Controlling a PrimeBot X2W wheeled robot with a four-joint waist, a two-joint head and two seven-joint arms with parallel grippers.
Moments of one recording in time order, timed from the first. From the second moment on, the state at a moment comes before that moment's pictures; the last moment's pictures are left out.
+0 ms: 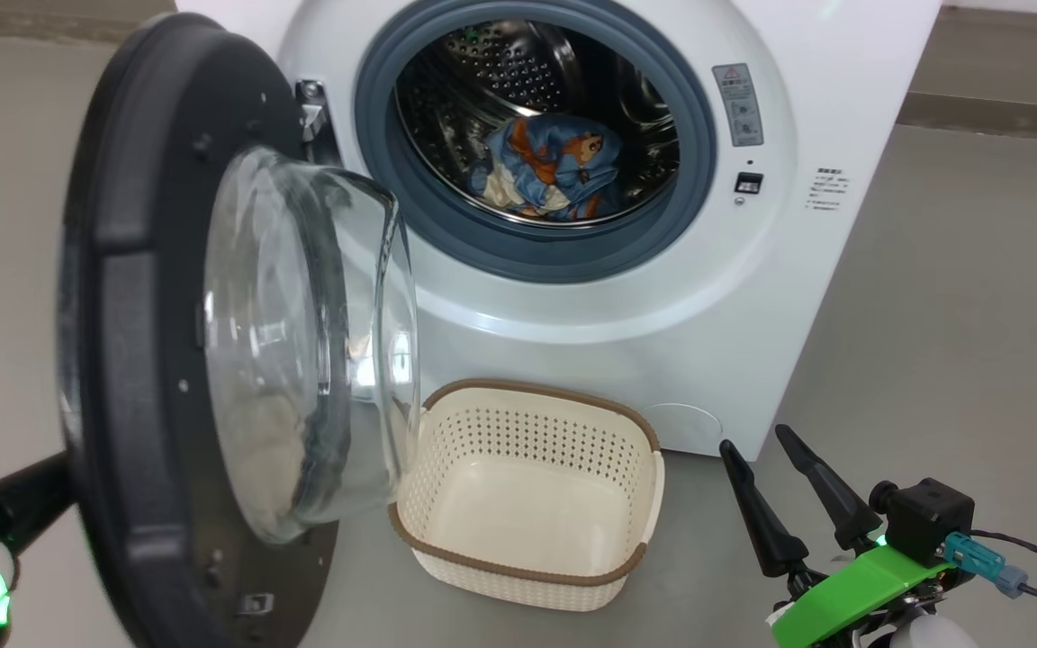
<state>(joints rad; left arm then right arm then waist) -0.27 0.33 0.28 0.11 -1.50 0.15 1.04 -0.14 -0.19 0.26 0.25 0.45 0.13 -0.26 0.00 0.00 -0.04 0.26</state>
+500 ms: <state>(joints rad) -0.22 0.25 0.23 -0.08 -1.50 0.21 1.02 -0.14 -0.19 0.25 0.25 0.45 0.13 -0.26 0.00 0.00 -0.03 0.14</state>
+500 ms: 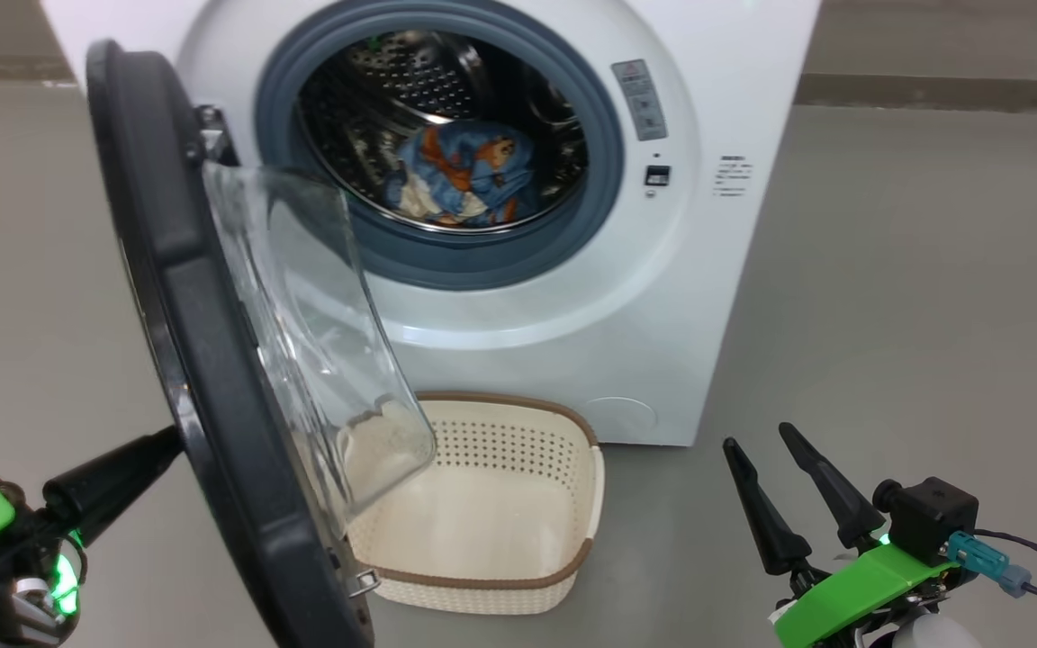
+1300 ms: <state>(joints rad) -0.23 0.17 0.23 -0.08 -1.47 0.15 0.91 -0.14 -0.20 0.25 0.25 0.45 0.13 -0.26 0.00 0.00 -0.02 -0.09</state>
